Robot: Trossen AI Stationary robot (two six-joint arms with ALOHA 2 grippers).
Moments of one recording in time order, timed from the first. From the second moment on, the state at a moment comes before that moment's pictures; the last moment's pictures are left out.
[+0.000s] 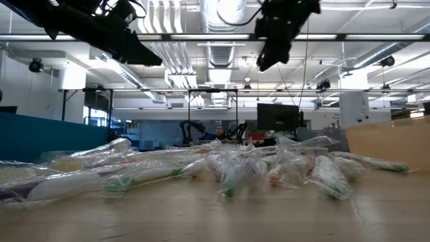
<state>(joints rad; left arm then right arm) 0.25 0.84 0.53 0.06 -0.13 0.21 -0.61 1.56 1.56 -0.94 -0.21 -0.22</state>
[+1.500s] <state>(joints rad) 0.25 0.84 0.53 0.06 -0.13 0.21 -0.61 1.87 1.39 -0.59 -0.21 -0.65</state>
